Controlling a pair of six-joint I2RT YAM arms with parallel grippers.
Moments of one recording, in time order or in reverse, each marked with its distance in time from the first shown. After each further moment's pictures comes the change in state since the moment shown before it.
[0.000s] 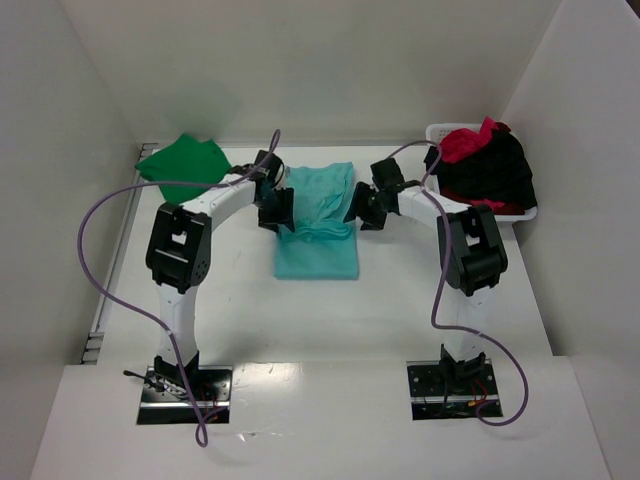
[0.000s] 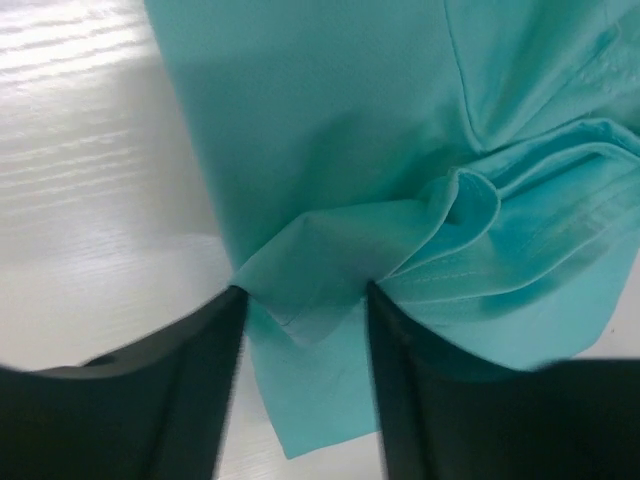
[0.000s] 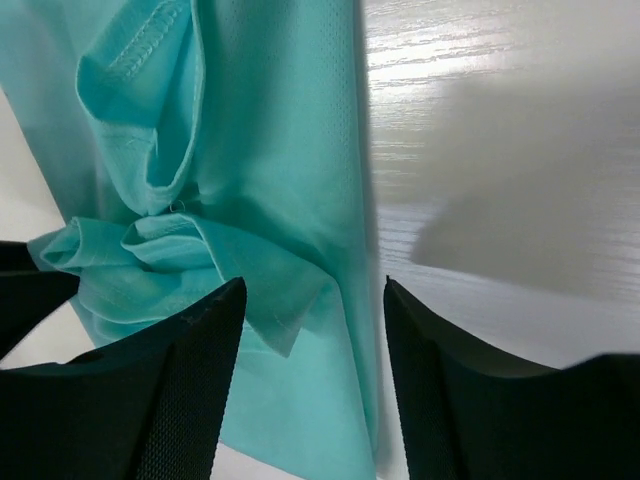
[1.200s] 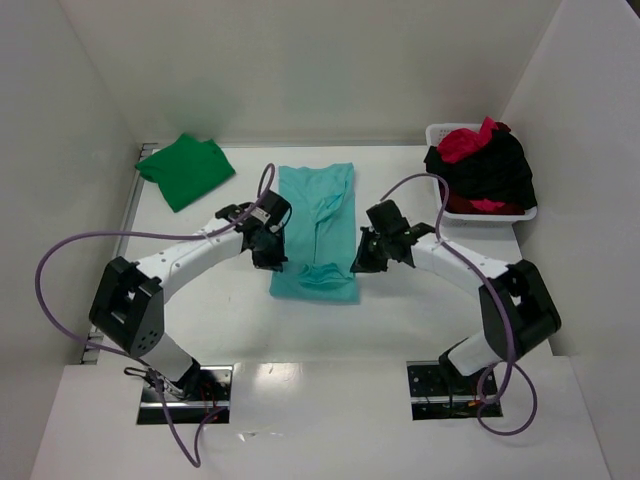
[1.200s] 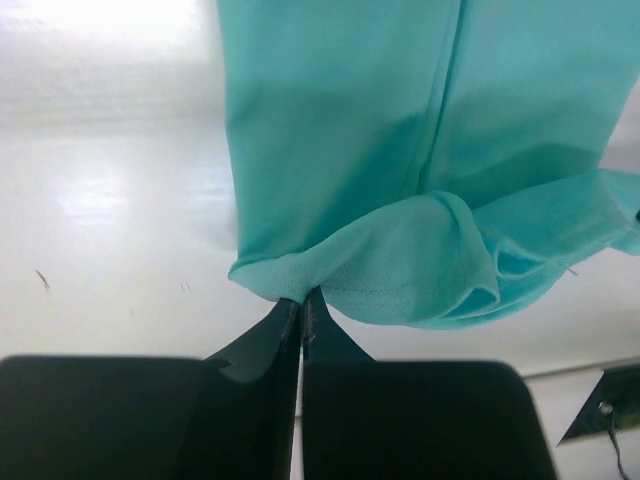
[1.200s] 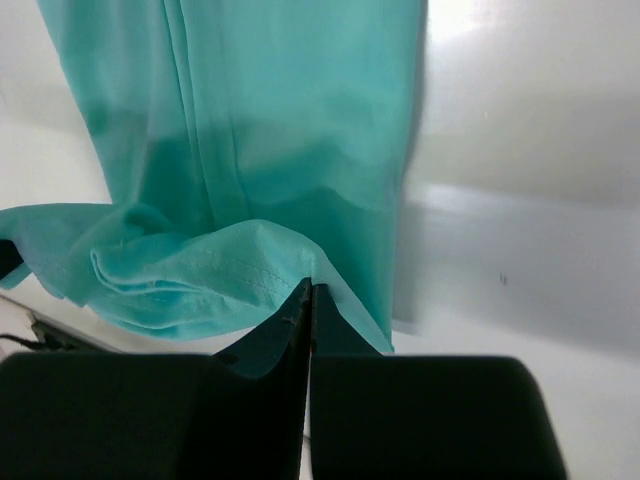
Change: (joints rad) left arm -0.249 -0.533 -0.467 -0.078 -0.217 -0.327; right arm 0.199 -0.511 -0.474 -0.060 0.057 0.118
